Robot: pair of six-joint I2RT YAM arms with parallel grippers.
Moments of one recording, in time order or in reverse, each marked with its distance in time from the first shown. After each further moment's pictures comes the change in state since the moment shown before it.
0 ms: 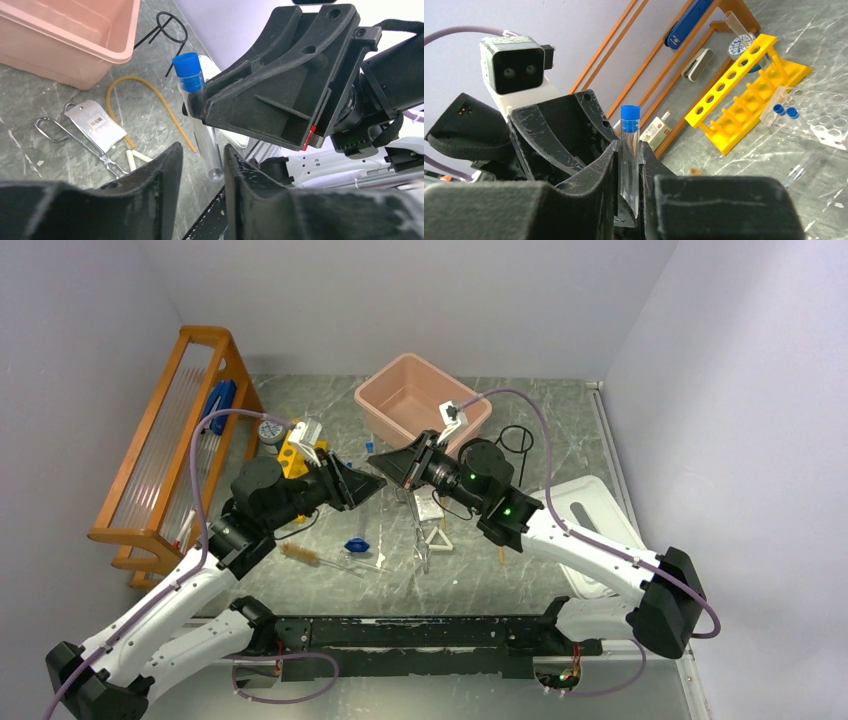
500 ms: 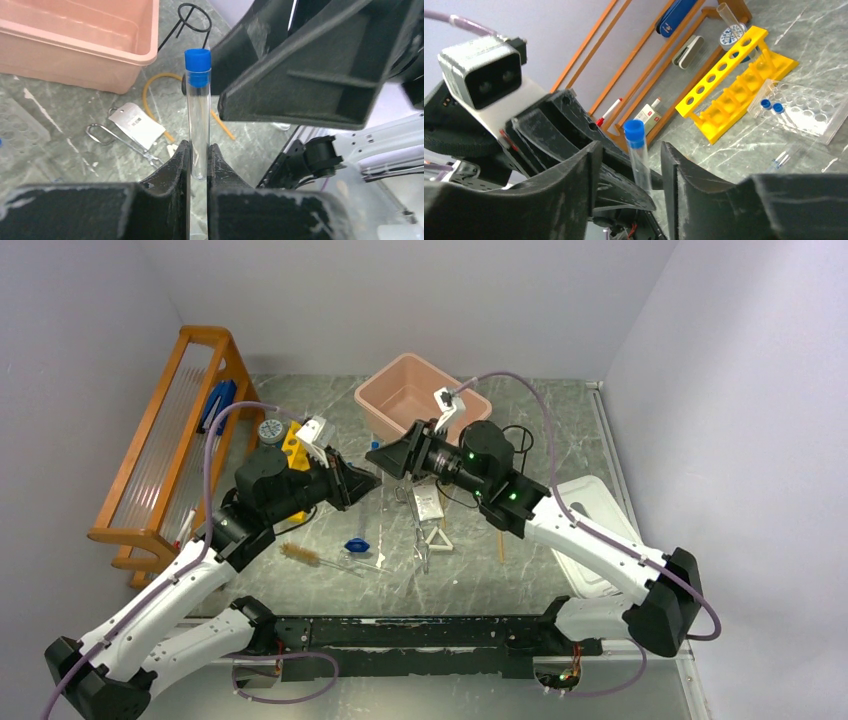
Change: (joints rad) left arm 0.000 0.040 0.066 -0.105 0.008 0.219; right arm -0.040 0.011 0.100 -0.171 -0.089 -0.047
